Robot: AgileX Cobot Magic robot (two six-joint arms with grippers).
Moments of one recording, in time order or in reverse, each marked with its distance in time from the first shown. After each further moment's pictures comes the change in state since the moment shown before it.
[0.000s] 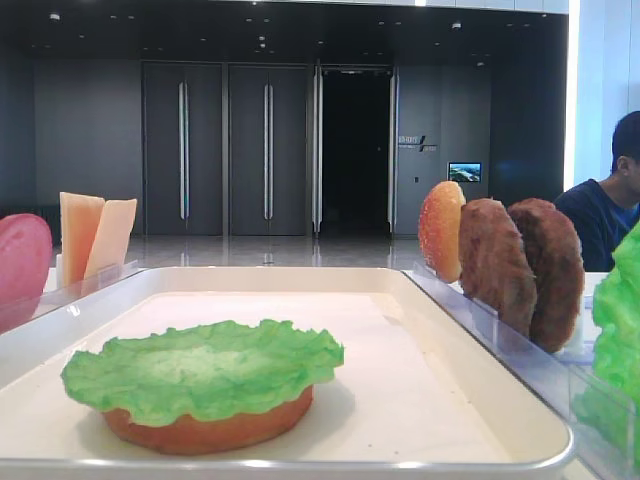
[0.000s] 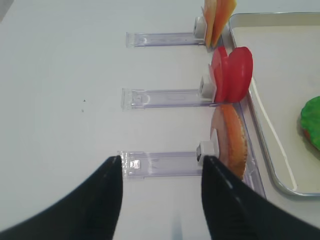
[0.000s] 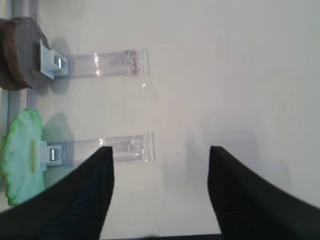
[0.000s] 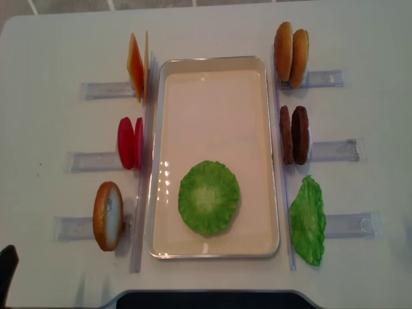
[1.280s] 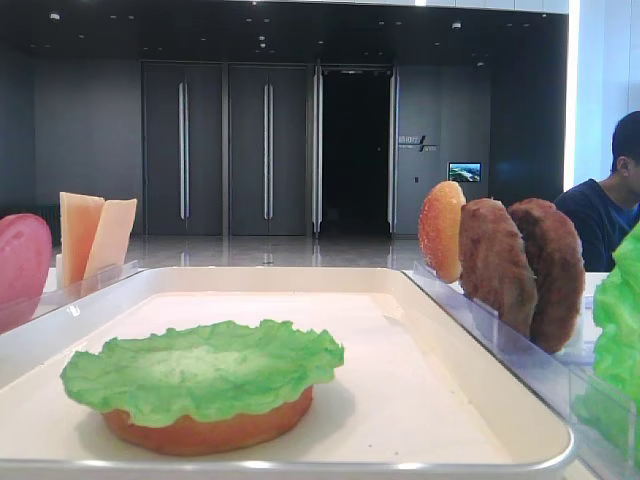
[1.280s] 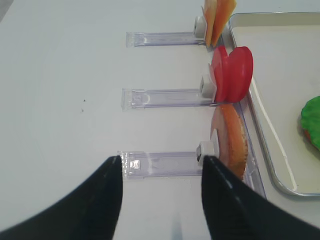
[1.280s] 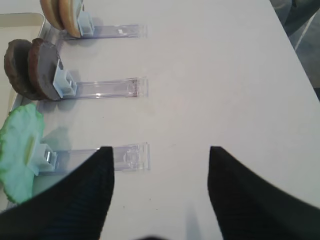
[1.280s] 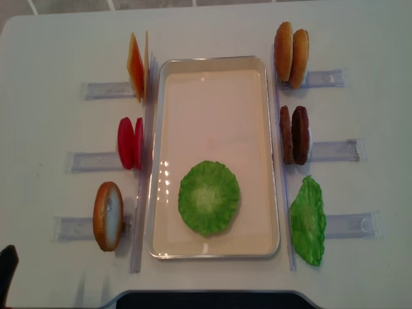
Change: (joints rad) left arm 0.000 0.000 0.000 0.000 -0.001 0.000; right arm 0.000 -0.694 0.311 -0.010 -0.019 -0.032
